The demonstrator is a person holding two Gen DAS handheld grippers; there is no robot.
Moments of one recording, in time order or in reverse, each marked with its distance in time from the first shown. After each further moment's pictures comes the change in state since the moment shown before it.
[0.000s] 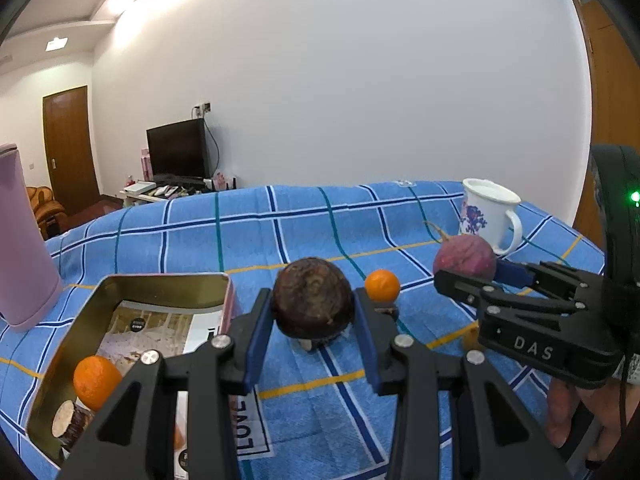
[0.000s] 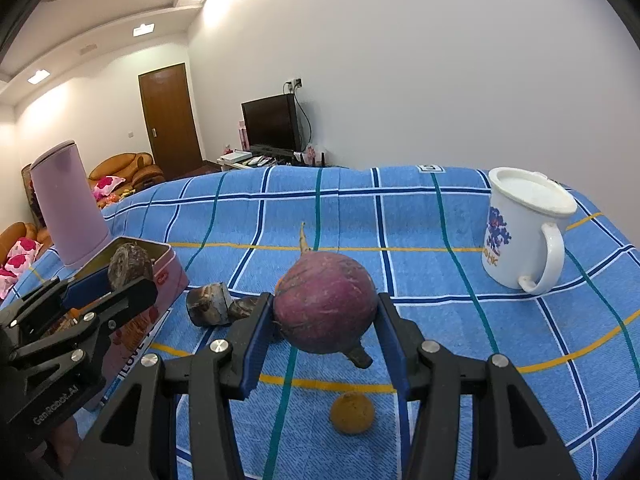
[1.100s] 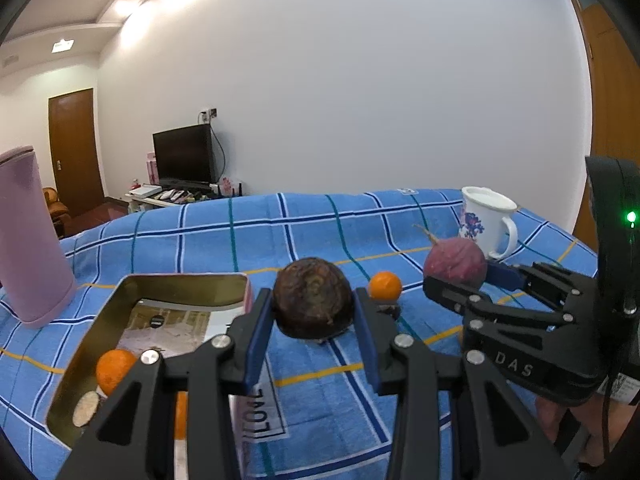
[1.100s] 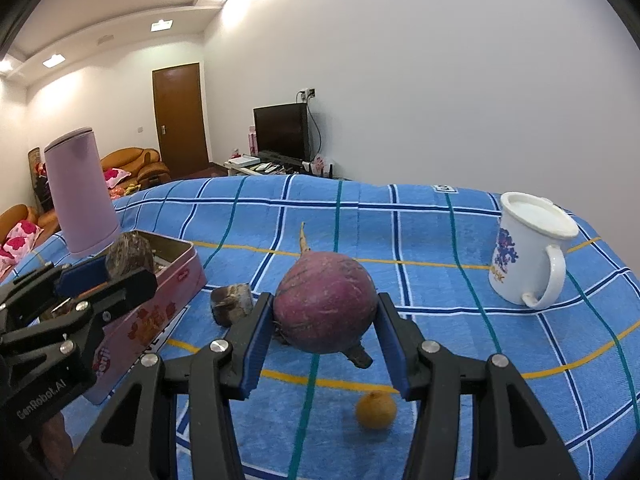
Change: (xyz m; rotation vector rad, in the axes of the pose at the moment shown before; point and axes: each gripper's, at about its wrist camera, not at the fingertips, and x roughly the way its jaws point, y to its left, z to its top) left arm -0.026 0.009 0.000 -0.006 -0.023 0.018; right arm -0.010 0.025 -0.003 -0.069 -0.036 0.004
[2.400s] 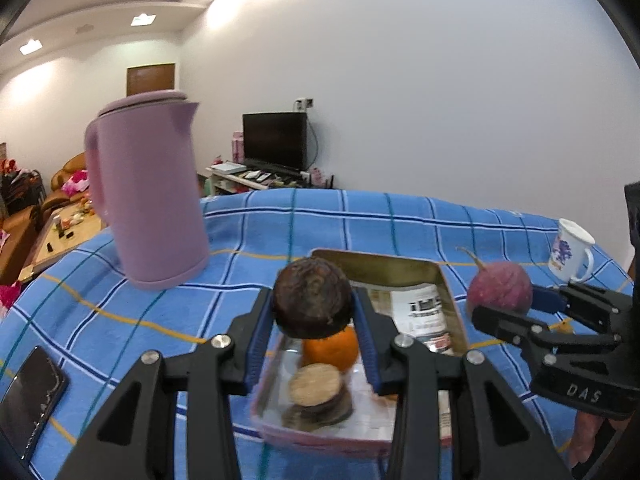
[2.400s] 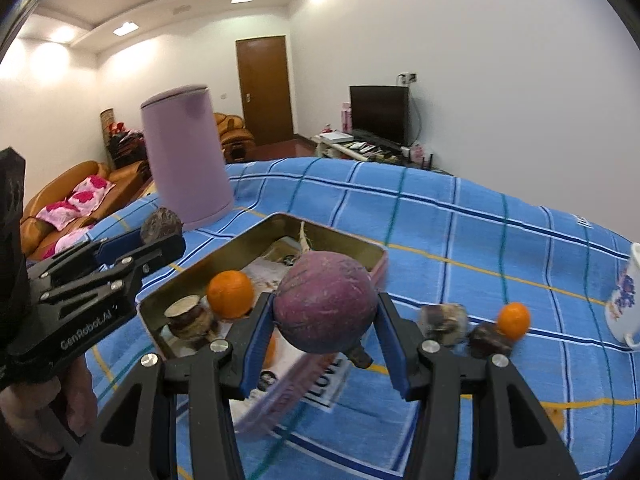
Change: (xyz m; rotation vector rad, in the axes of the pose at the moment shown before) left arm -0.055 0.142 -0.021 -0.173 0.013 0.252; right arm 0.014 0.135 0.019 -0.148 0.087 0.289
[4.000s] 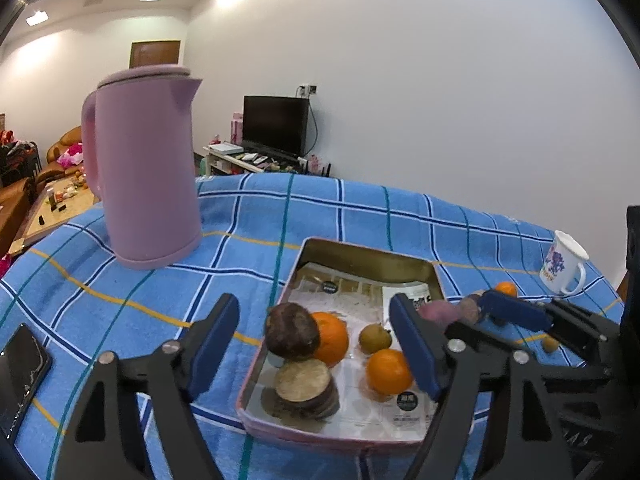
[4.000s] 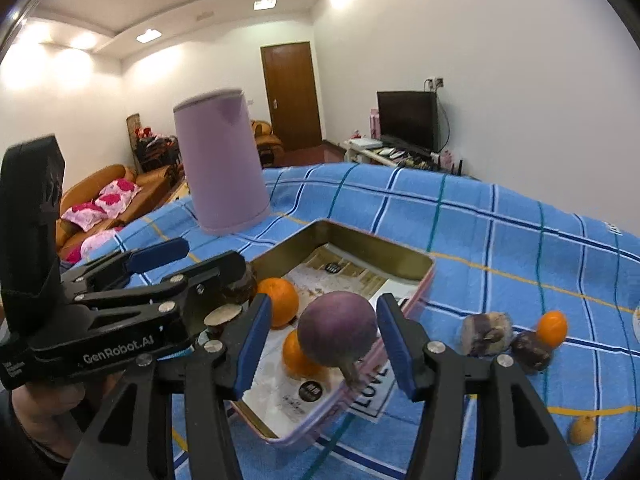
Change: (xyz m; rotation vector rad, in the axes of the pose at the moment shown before) left arm 0.007 -0.001 0.003 -0.067 0.053 -0.036; right arm -0.002 0.012 0.002 0.001 -0.037 0.103
